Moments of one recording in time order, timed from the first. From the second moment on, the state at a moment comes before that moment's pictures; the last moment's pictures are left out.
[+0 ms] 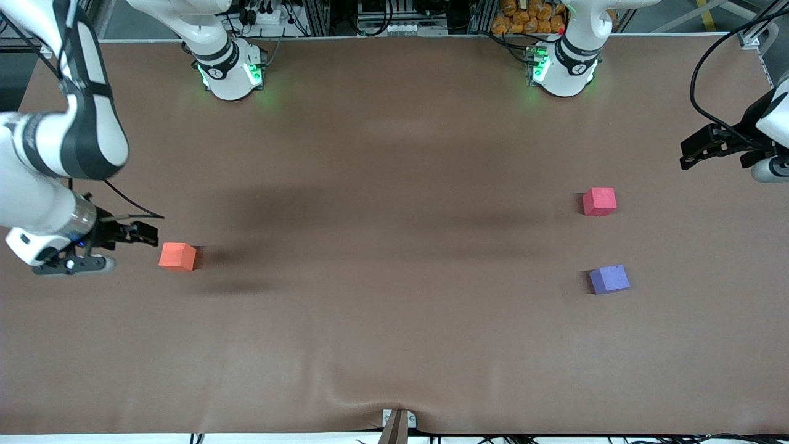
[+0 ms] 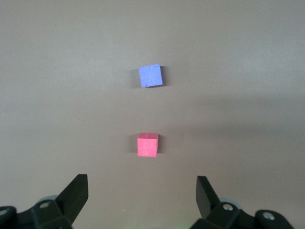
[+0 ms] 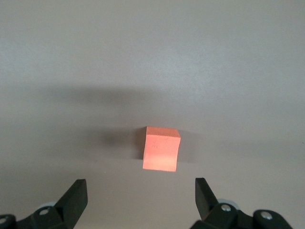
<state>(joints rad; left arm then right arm) 0.00 0.04 -0.06 -1.49 0.06 1.51 -0.06 -0.03 0.30 -0.02 -1.80 -0.02 2.05 -0.14</state>
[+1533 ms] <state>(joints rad) -0.01 0.04 -0.06 -1.49 0.06 1.51 -0.06 -0.08 0.60 -0.03 -1.80 -0.03 2.20 -0.12</state>
